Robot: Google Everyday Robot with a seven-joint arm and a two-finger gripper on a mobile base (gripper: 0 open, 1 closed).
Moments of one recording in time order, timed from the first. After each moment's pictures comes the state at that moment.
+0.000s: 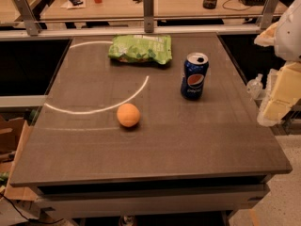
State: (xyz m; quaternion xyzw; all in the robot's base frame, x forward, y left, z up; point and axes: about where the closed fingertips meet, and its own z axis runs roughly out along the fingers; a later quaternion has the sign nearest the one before) arm 0.438 -0.216 0.977 -0.60 0.78 -0.04 0.16
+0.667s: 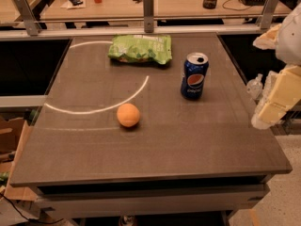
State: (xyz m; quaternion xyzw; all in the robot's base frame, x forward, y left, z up) arm 0.432 -0.208 0.977 -0.59 0.79 0.00 0.19
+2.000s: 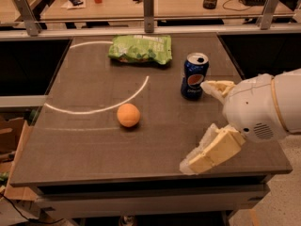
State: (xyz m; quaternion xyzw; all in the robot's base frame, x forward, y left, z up) arm 0.383 -0.090 0.922 -0.53 0.74 0.20 0.37
